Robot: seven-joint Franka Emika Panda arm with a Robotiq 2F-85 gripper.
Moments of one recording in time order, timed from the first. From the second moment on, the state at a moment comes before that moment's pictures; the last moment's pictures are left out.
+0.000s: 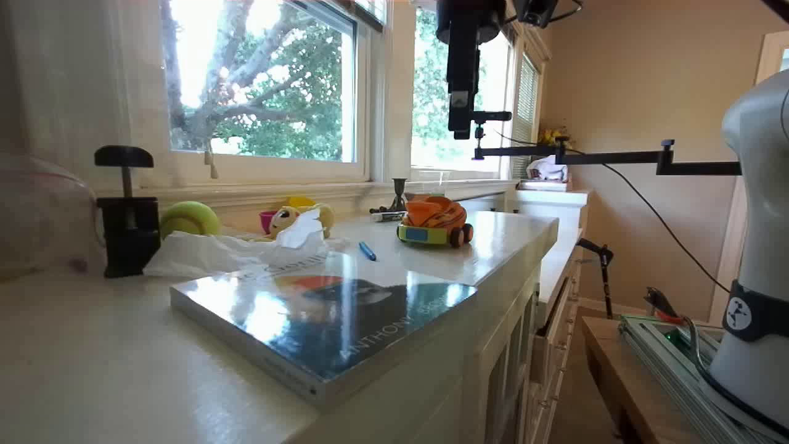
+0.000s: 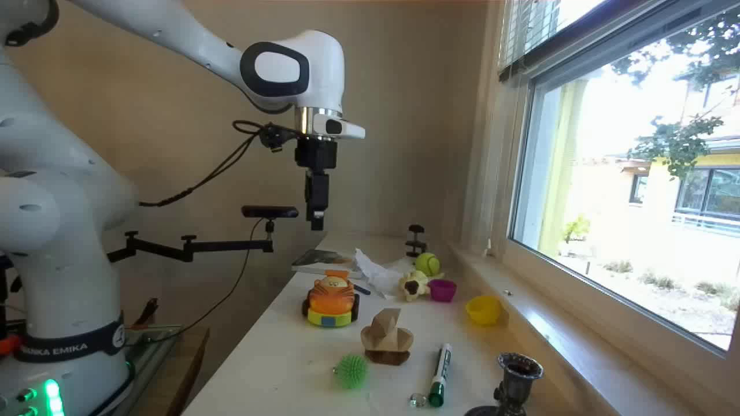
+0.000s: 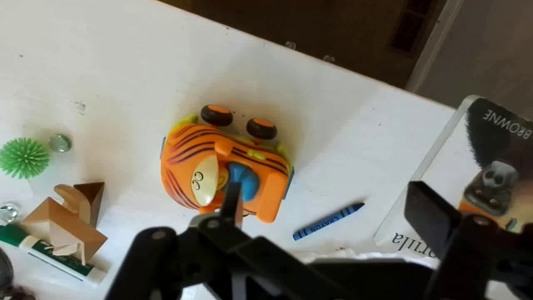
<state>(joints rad) 0.00 -0.59 0.06 -2.54 0.02 1.98 0.01</state>
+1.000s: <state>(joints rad) 0.00 -0.59 0.02 -2.52 0.00 2.04 -0.07</state>
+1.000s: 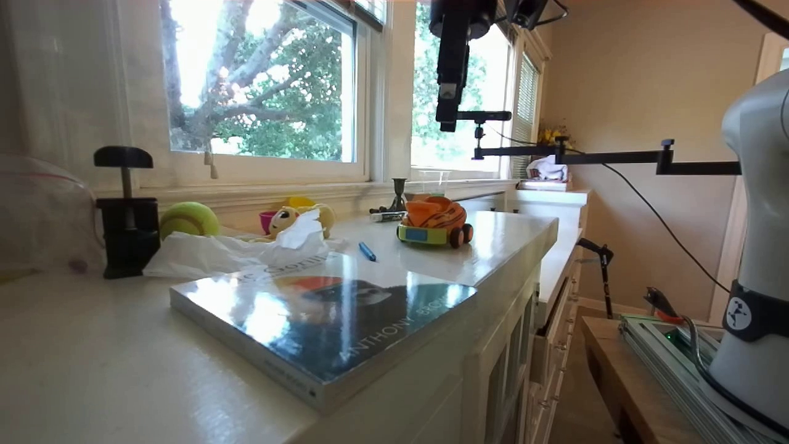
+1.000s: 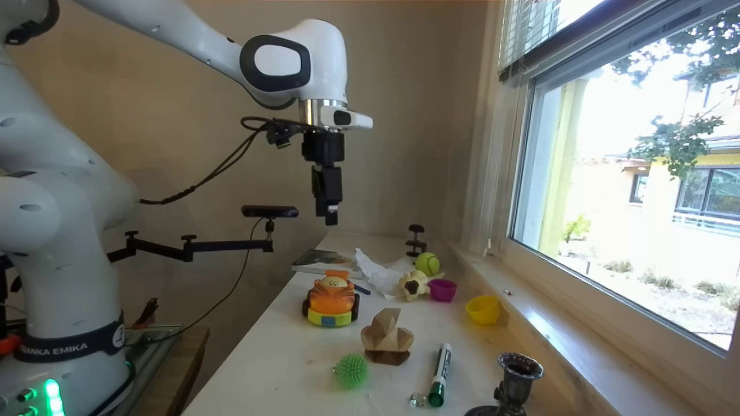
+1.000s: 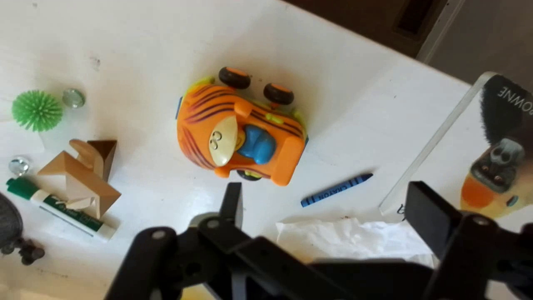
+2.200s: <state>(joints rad) 0.09 -0.20 -0.05 -2.32 0.12 2.36 -0.29</state>
